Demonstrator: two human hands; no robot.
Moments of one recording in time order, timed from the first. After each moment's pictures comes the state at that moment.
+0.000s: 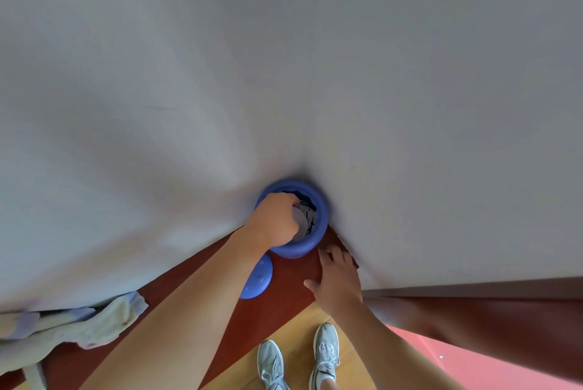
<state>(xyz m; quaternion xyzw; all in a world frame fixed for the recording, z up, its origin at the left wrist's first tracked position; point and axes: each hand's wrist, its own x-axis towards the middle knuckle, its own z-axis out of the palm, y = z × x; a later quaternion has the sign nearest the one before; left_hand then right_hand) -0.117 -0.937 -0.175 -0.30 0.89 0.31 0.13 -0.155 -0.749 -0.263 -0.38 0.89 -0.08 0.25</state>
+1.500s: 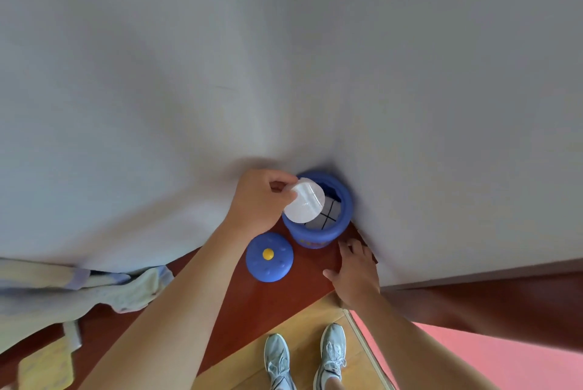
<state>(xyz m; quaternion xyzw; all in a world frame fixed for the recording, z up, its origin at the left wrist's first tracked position) -0.048 -0.942 -0.108 -0.40 0.76 0.48 -0.17 -0.152 -0.749 -0.265 -0.37 0.90 -0.07 0.22</state>
